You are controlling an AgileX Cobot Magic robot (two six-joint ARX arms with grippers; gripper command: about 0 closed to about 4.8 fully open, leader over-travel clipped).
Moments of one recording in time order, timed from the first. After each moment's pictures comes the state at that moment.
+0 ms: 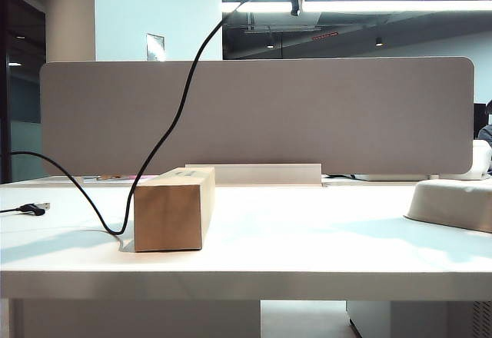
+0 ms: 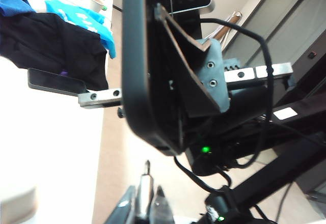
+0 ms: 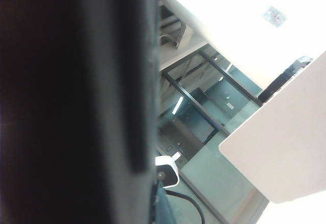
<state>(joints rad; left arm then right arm) -0.61 2.00 1.90 -0.06 1.24 -0.32 0.07 1.30 0.63 1.34 -0.43 1.21</state>
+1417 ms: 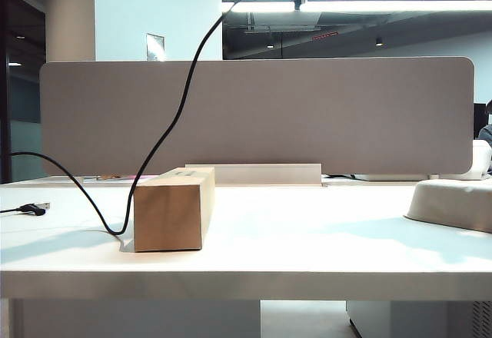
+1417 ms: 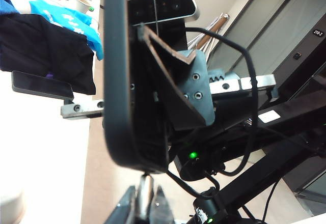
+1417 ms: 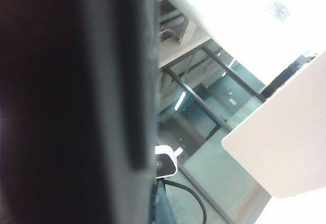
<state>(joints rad) -0.61 2.00 1.90 0.01 1.27 -0.39 0.10 1.30 0.63 1.33 -0.44 1.20</state>
